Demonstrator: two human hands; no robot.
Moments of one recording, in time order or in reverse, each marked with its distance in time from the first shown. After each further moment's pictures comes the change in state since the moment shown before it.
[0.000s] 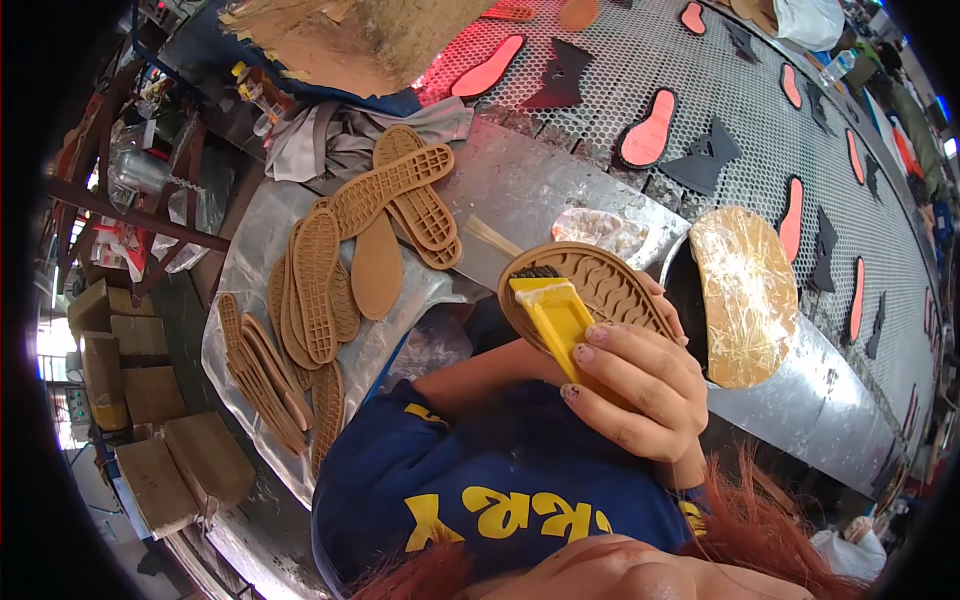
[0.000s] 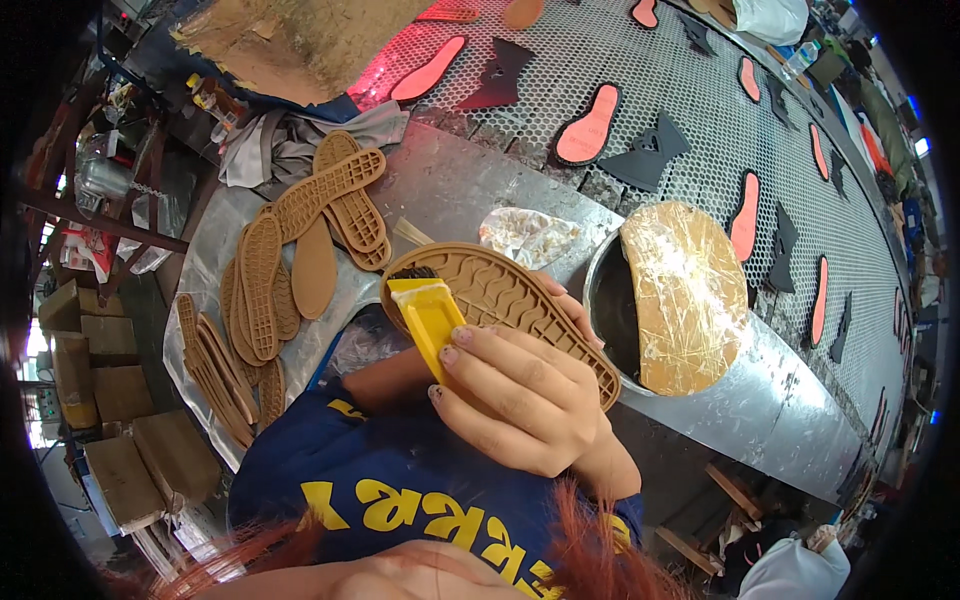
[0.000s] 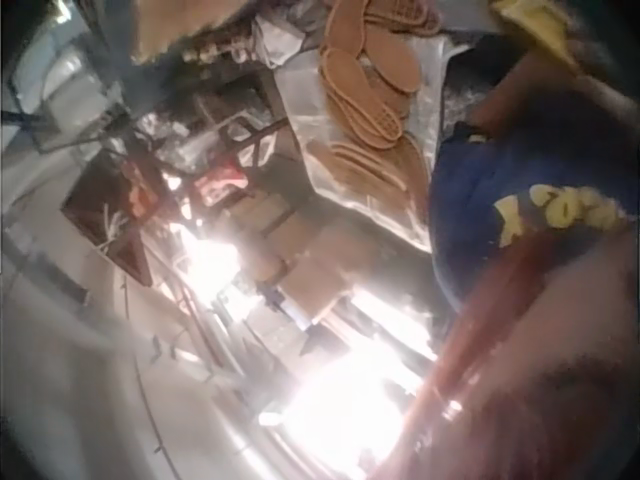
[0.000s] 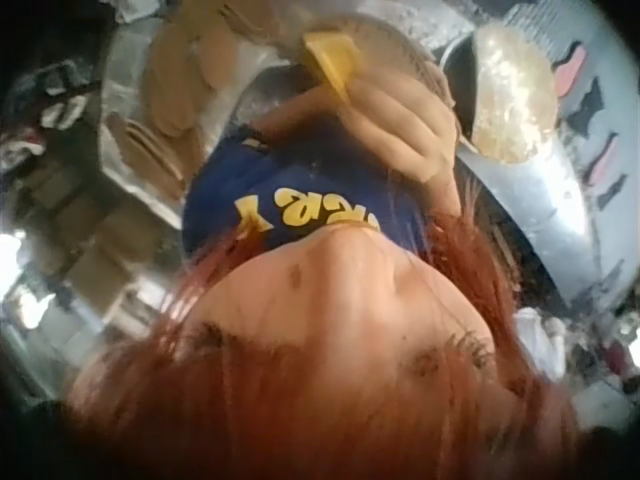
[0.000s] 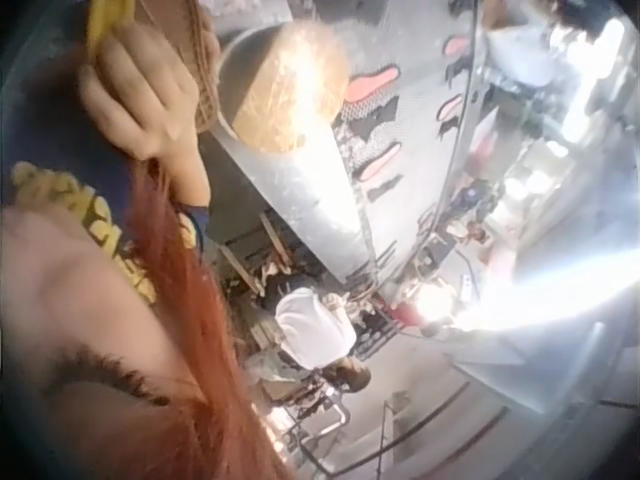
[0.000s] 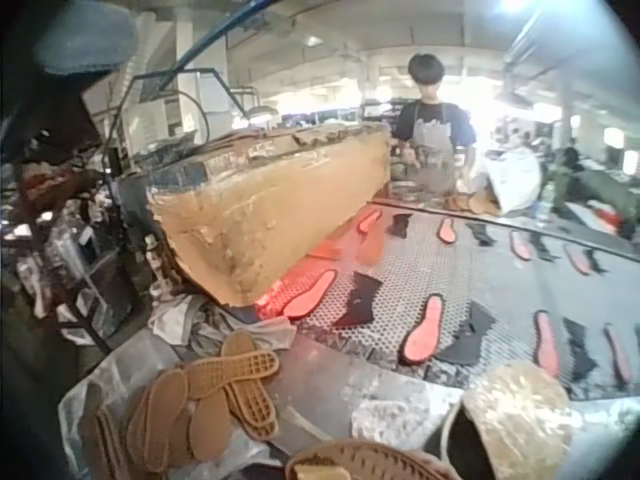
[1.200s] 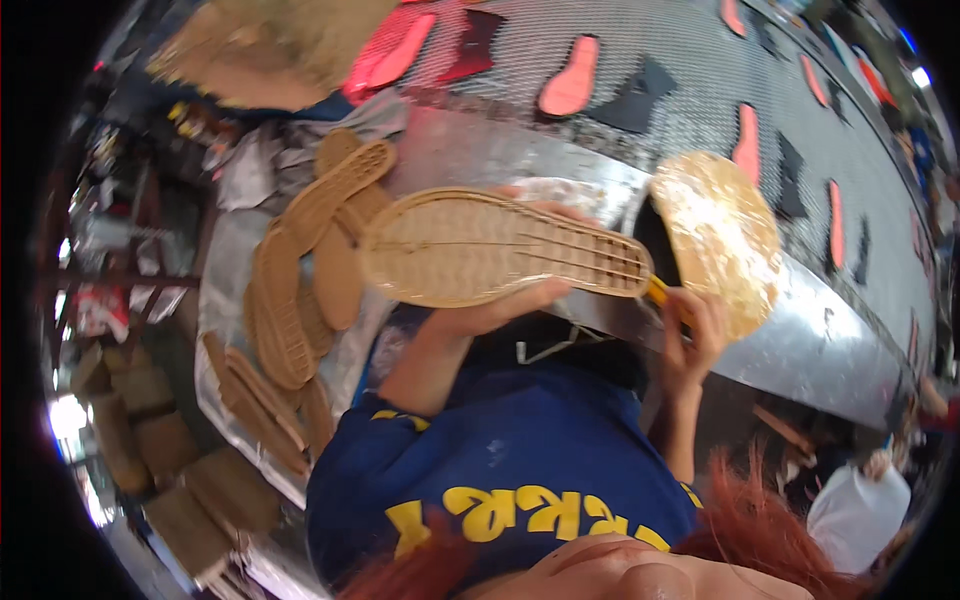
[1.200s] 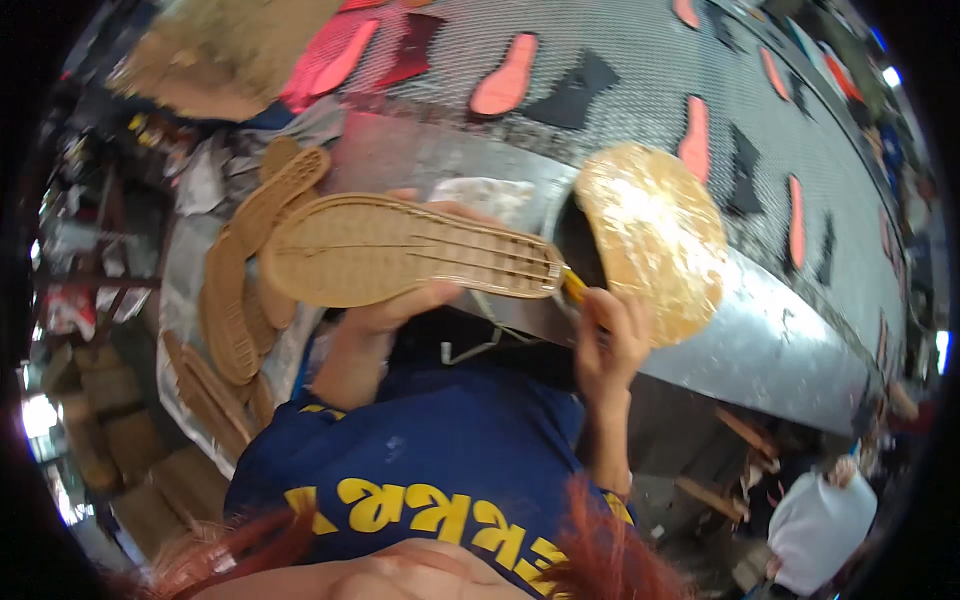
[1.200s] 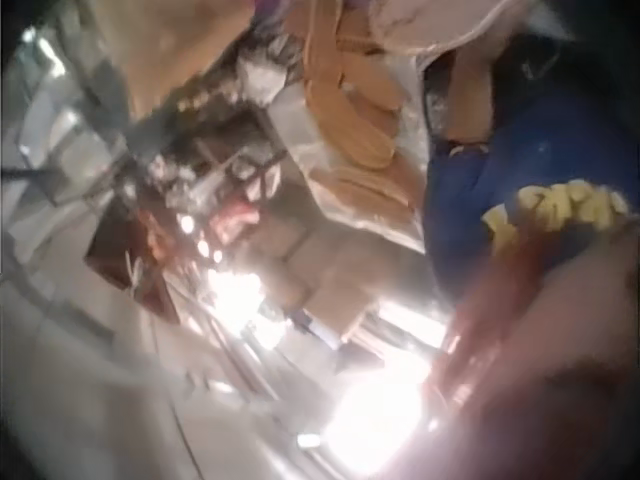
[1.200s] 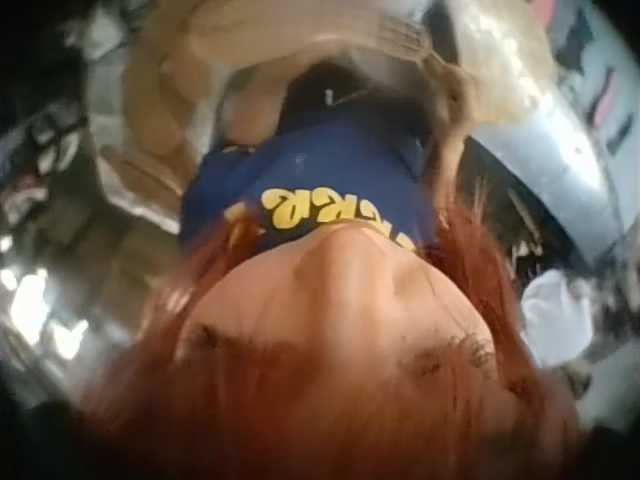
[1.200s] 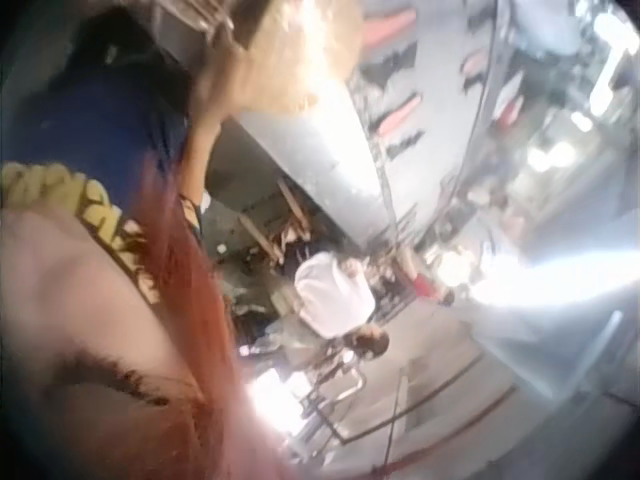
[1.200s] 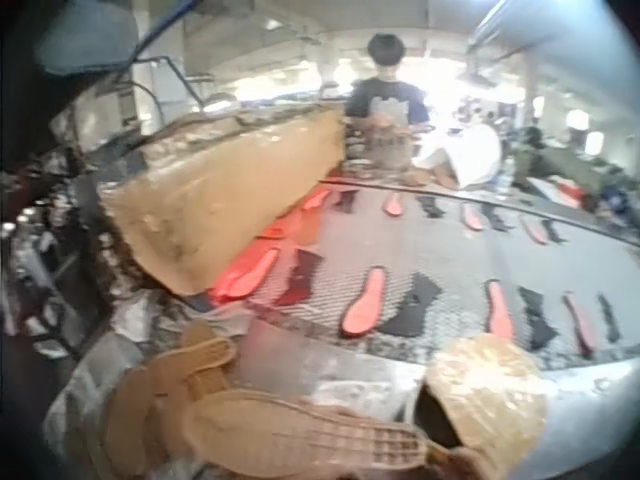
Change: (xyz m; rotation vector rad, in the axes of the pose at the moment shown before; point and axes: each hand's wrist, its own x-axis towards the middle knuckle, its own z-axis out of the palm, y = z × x) left_hand -0.019 0.008 0.085 1.813 0.424 0.575; right_hand -0.129 0.011 -0.013 -0.409 0.213 0.901
